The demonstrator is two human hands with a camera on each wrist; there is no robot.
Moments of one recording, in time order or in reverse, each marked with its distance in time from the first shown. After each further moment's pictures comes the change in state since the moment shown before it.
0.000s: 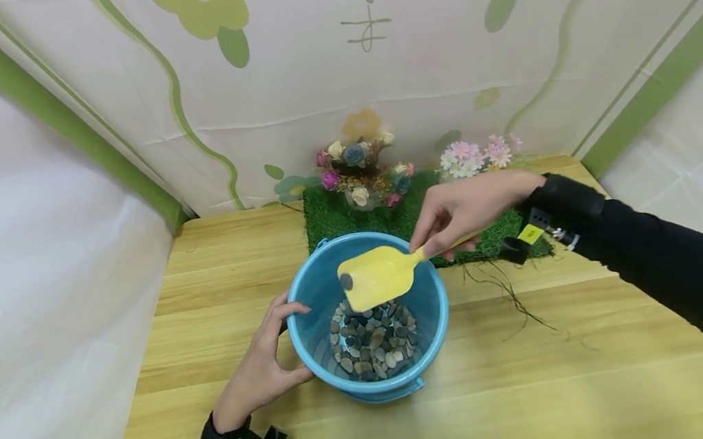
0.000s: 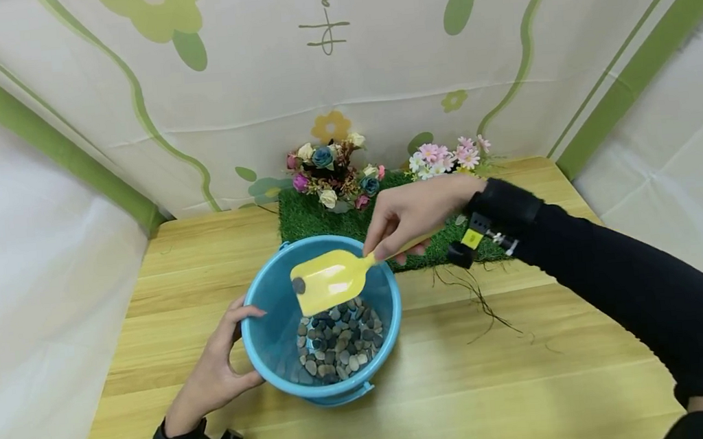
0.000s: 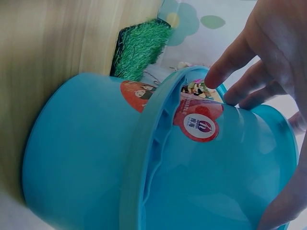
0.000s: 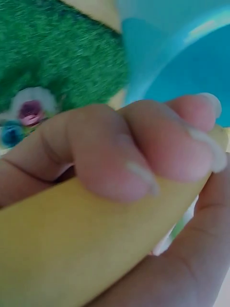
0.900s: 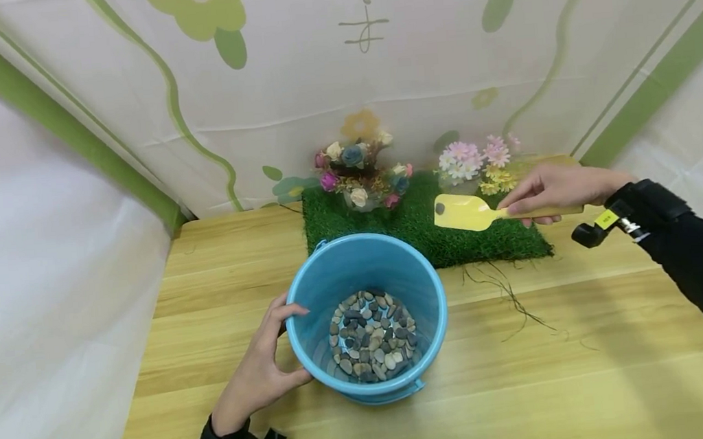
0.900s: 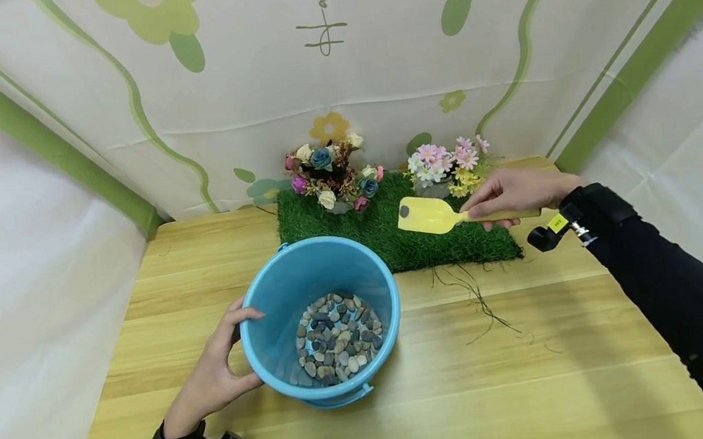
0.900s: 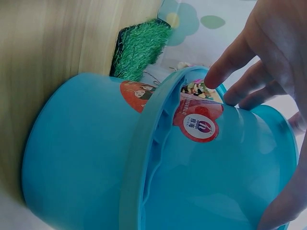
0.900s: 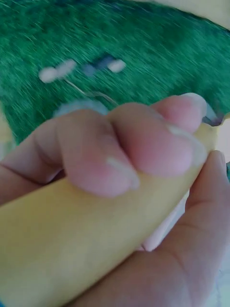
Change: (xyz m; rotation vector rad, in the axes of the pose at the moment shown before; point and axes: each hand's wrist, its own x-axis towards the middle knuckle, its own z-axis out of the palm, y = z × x) left_hand -0.001 -0.001 0.000 -0.009 -0.005 0.001; right_hand -0.128 0.117 0.012 0.088 0.420 0.305
